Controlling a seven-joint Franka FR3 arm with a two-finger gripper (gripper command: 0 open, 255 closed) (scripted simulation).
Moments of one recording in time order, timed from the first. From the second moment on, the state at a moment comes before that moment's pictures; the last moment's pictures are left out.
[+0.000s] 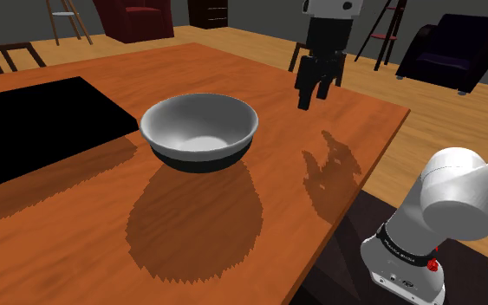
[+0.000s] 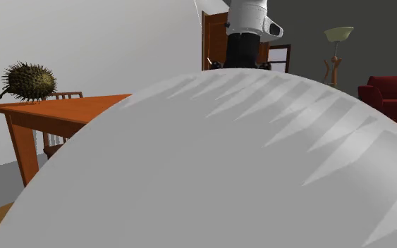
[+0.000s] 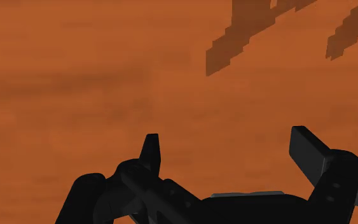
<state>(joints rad) 0.07 -0.64 0.15 -2.18 0.17 1.49 0.15</state>
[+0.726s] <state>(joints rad) 0.10 -0.36 0.32 -1.82 0.21 1.50 0.36</state>
